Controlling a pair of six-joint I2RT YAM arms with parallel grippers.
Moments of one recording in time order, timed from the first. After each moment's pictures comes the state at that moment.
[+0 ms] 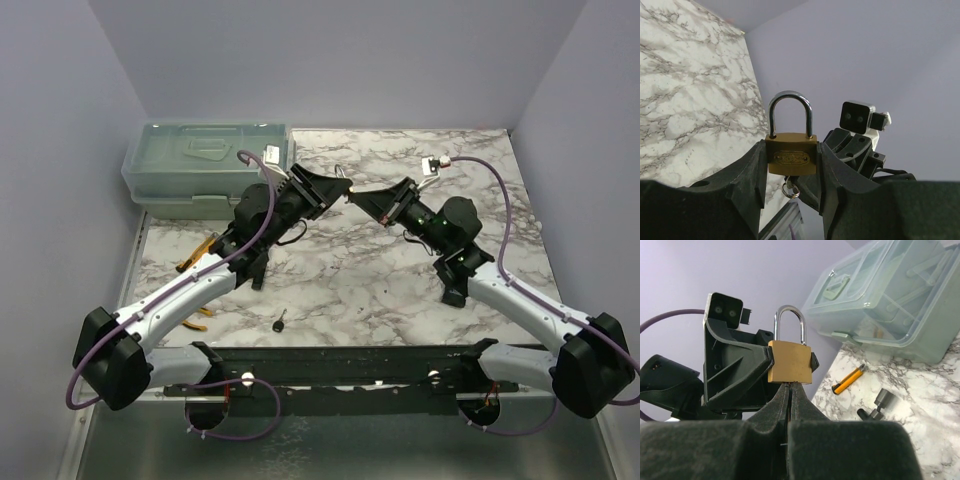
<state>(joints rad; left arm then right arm) -0.71 1.22 0.93 0.32 0.03 -1.14 0.57 1.15 0.73 0.57 -0.27 0.97</state>
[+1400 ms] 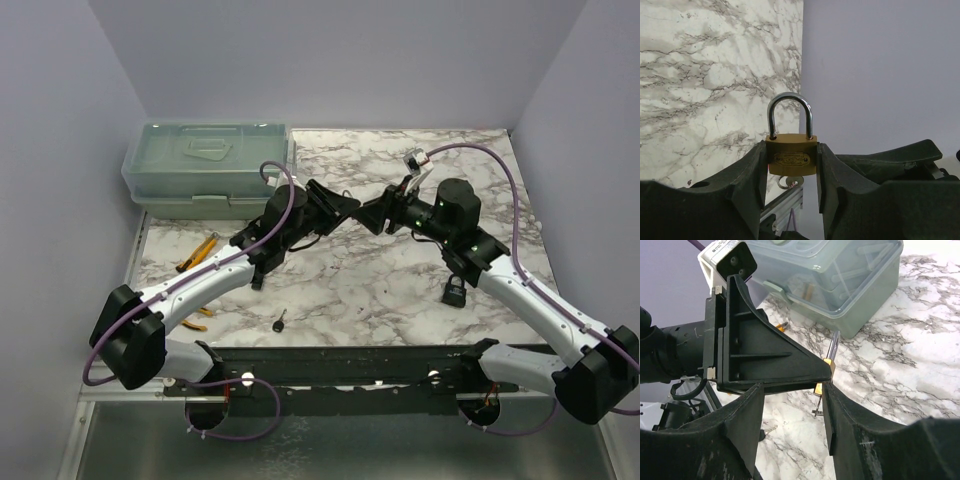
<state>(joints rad) -0.74 1.34 0.96 0.13 -0.04 -1.30 0.56 1.12 0.91 0.08 -0.35 0.39</state>
